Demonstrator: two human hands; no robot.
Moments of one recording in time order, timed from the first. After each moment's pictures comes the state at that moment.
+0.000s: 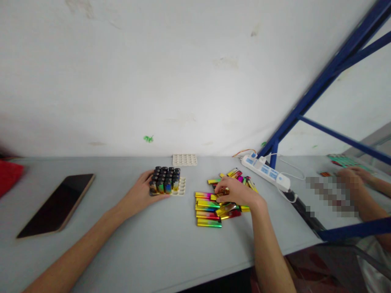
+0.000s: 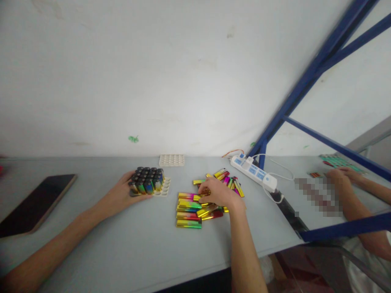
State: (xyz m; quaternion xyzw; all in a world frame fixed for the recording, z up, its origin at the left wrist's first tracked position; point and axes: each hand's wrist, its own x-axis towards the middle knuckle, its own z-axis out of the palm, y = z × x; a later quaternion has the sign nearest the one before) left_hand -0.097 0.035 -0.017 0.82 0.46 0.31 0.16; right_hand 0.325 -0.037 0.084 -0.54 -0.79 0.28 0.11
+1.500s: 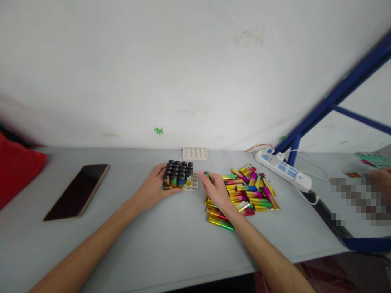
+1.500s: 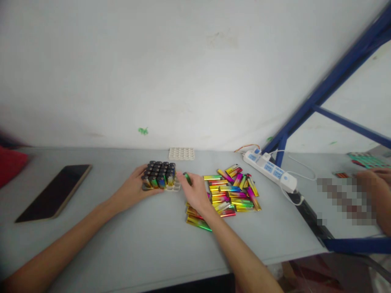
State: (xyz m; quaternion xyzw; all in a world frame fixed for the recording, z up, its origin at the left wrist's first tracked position) left_hand -0.090 0.019 -0.012 0.81 0.47 0.30 0.19; right_hand 0.190 -0.036 0.048 -0.55 -0.60 0.39 0.43
